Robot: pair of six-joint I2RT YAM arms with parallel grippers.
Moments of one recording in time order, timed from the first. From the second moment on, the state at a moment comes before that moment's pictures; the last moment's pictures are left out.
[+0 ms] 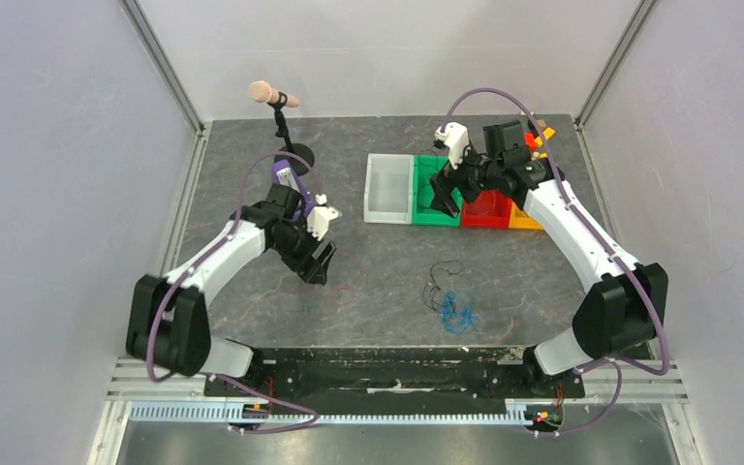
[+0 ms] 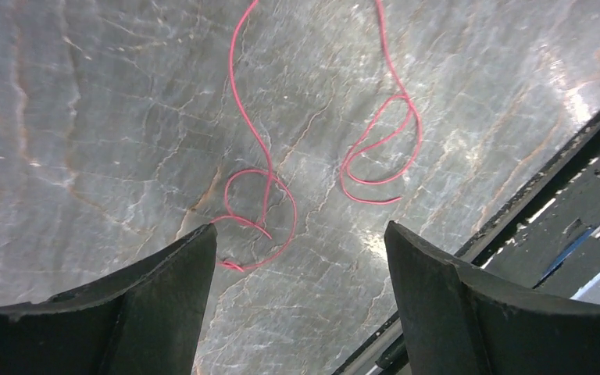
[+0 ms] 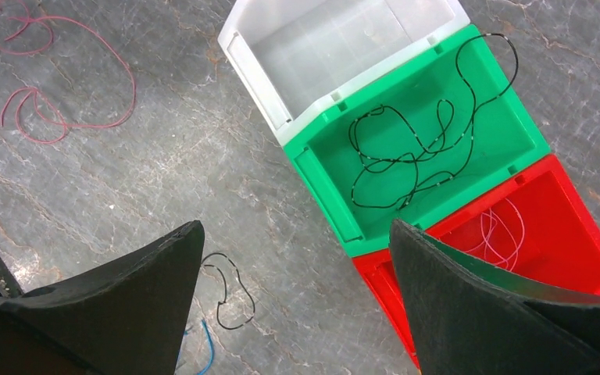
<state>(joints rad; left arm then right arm) -0.31 1.36 0.92 -0.77 0.40 0.43 0.31 1.51 1.36 -0.60 -0.50 -0.43</state>
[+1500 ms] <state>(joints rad) -0.51 1.89 1.49 0.07 0.45 0.11 0.04 1.39 1.15 -0.63 -0.54 -0.44</state>
